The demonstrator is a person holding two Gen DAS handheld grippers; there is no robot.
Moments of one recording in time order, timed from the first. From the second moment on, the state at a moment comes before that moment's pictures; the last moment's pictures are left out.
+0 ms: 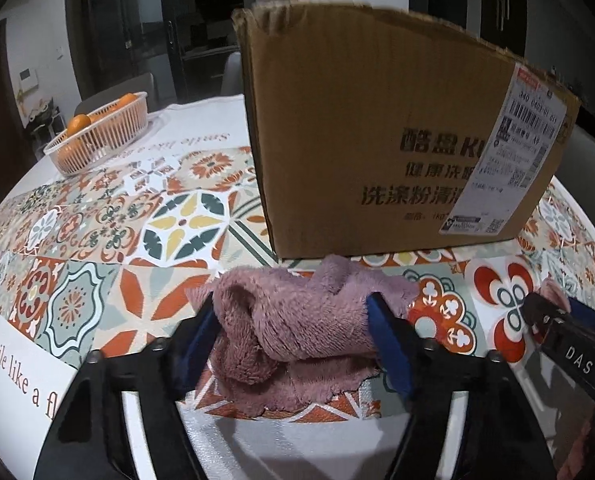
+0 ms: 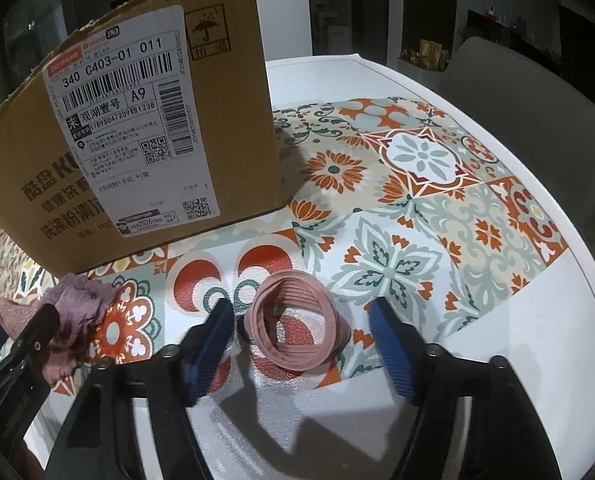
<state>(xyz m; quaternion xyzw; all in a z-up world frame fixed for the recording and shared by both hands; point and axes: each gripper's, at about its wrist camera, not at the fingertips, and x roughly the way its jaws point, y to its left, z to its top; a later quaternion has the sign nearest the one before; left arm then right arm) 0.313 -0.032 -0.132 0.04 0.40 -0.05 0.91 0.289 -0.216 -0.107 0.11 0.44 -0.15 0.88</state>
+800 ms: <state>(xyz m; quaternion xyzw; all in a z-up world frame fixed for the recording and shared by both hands) 0.271 -0.038 -0.106 0.04 0.38 -0.09 0.92 0.259 -0.199 -0.081 0.11 0.42 -0.08 0.90</state>
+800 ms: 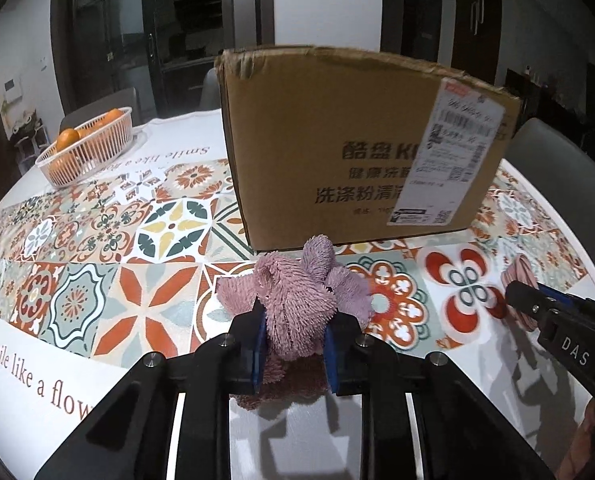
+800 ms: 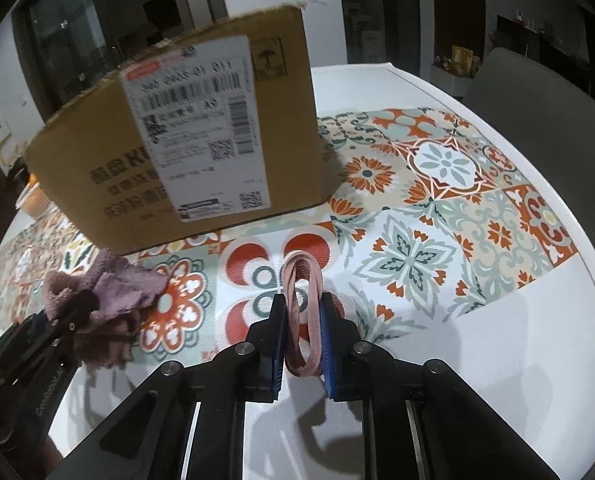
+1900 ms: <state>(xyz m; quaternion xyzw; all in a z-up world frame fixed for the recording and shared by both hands) 0.179 -0.025 -0.011 0.01 0.27 -0.12 0.95 0.182 -0.183 0.010 0.10 0.32 -0.02 0.94</state>
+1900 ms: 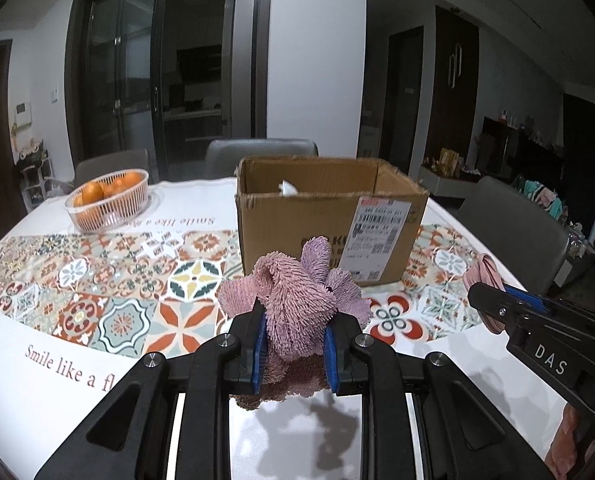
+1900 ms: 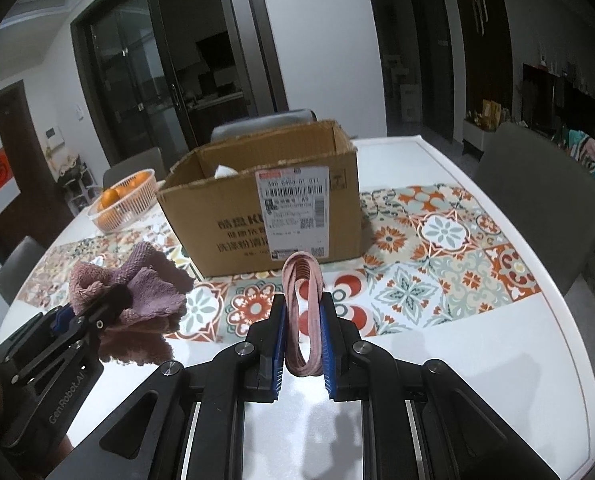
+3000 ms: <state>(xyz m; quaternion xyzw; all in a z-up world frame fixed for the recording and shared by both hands) 0.189 -0.035 0.065 0.02 0.15 -0.14 0.98 0.182 -0.191 0.087 0.08 0.20 -0.02 0.98</state>
